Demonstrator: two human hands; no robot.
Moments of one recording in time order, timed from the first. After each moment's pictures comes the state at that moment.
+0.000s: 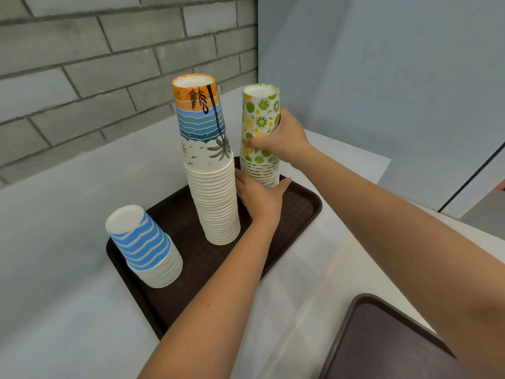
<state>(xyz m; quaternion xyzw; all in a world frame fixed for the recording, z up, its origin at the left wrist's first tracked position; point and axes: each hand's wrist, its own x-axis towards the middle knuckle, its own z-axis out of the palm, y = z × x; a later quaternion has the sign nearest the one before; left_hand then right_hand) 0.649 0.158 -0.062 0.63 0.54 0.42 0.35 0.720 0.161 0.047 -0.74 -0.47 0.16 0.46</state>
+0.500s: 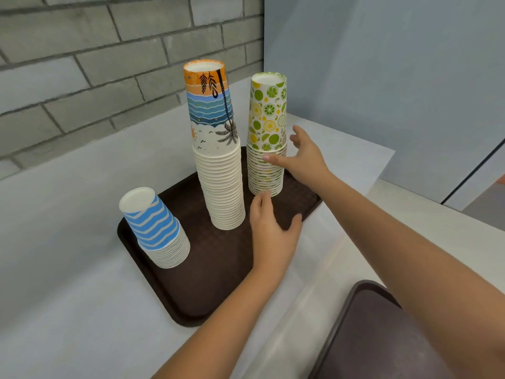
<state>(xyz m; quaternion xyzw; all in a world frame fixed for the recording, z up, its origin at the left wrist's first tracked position) 0.575 0.052 -0.059 0.72 0.41 0.40 0.38 0.715 0.110 -0.001 -0.74 -0.44 0.19 0.46</state>
